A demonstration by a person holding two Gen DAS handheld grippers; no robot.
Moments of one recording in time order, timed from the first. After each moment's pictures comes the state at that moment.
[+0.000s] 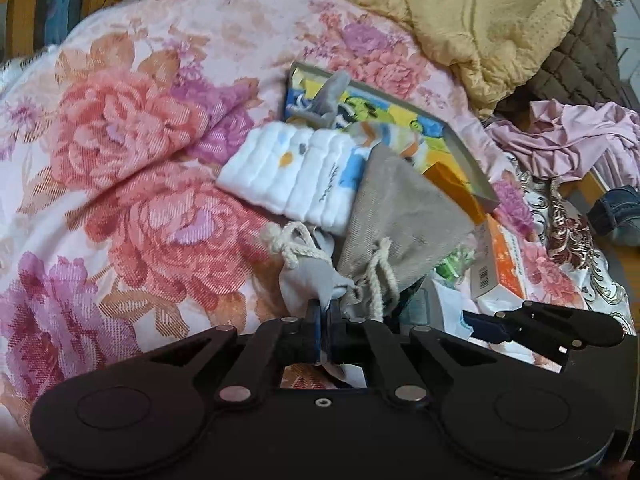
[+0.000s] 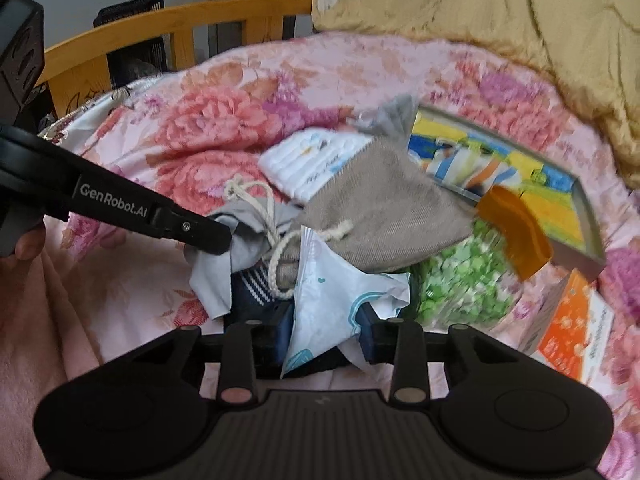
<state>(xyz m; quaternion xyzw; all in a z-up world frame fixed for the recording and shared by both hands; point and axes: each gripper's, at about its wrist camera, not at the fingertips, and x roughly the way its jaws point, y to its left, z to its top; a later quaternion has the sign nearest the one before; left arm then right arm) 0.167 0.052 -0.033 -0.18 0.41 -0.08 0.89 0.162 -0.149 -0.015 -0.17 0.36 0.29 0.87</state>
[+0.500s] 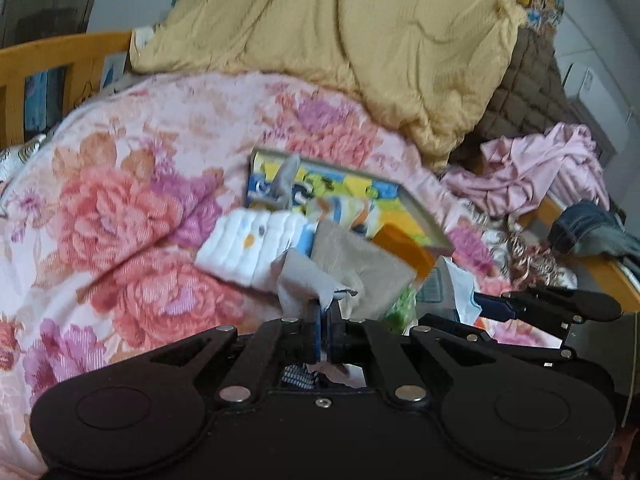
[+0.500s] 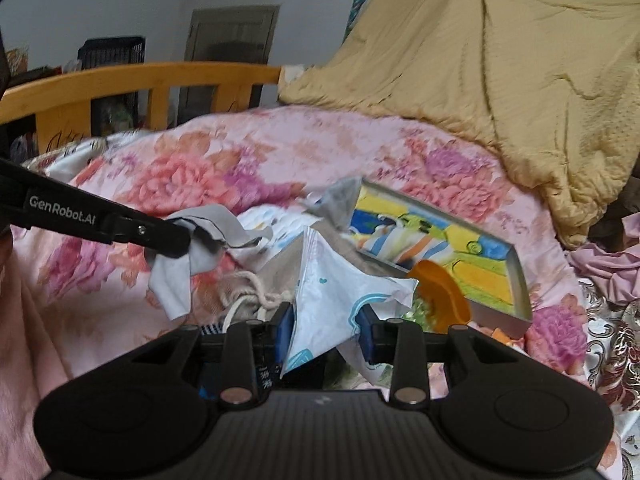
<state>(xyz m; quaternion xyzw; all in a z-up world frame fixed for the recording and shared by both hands) 0.129 0.043 0.006 -0.15 0.29 -0.10 0.94 0.142 -0.172 0.021 -0.18 0.25 0.24 0.92</state>
